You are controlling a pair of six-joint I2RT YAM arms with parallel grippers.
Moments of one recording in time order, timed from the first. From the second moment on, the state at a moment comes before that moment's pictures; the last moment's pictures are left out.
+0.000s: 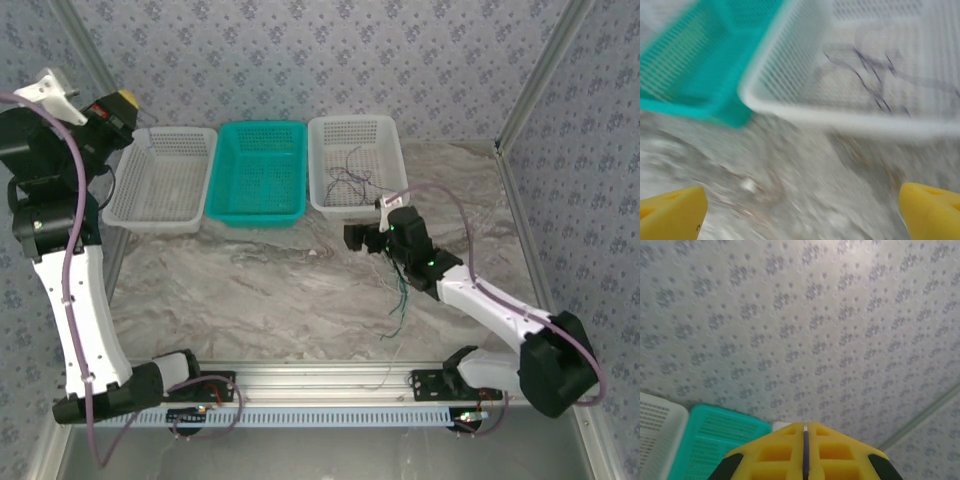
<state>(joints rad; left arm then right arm) 0.21 1.19 1.78 -0.56 0.51 -0.62 0.58 1.19 0.77 0.00 0.04 0.28</state>
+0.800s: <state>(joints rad) -0.35 1.28 1.77 -0.45 0.42 -0.65 0.71 1.70 1.34 0.45 -0.45 0.27</state>
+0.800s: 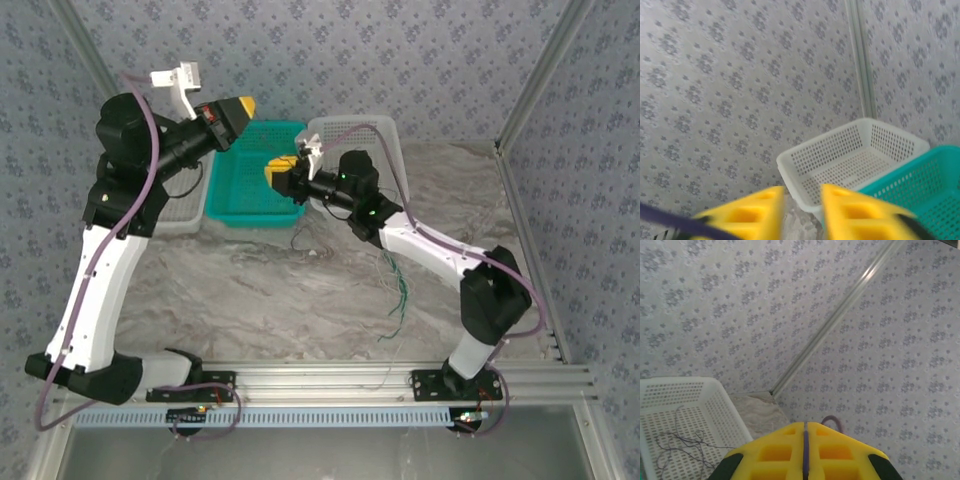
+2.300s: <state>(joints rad) -0.41 0.92 1.09 -0.46 0.09 -0.57 0.35 2.36 2.54 -0.96 -0.07 0.35</state>
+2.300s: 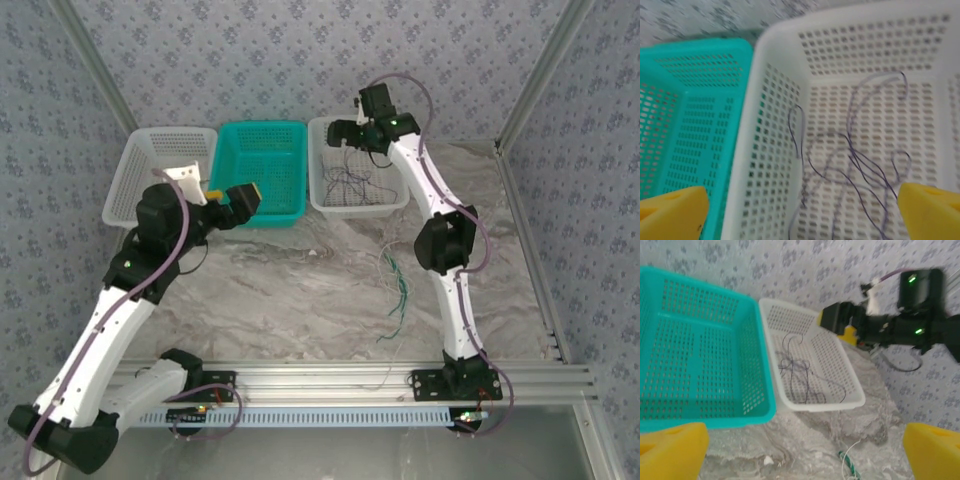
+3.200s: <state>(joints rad) -0.97 1.92 1.24 -0.14 0.06 -0.77 0.21 0.99 0.69 -0.76 -0.03 0.58</state>
